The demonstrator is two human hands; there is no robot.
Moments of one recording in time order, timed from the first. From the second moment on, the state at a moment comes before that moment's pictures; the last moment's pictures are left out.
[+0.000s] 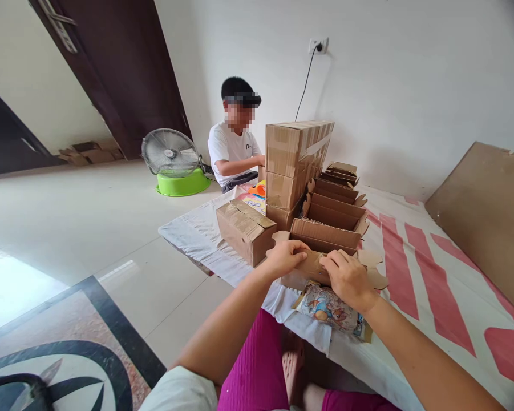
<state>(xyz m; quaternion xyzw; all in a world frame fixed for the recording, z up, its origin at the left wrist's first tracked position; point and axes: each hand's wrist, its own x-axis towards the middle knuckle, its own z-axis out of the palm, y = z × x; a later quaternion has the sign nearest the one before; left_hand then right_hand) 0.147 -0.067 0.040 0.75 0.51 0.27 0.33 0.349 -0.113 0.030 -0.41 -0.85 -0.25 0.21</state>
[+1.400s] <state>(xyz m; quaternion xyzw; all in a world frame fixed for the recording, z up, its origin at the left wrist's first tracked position) 0.157 -0.062 0.036 0.78 0.47 0.28 0.30 0.327 -0.104 0.094 -0.44 -0.88 -0.18 -0.03</state>
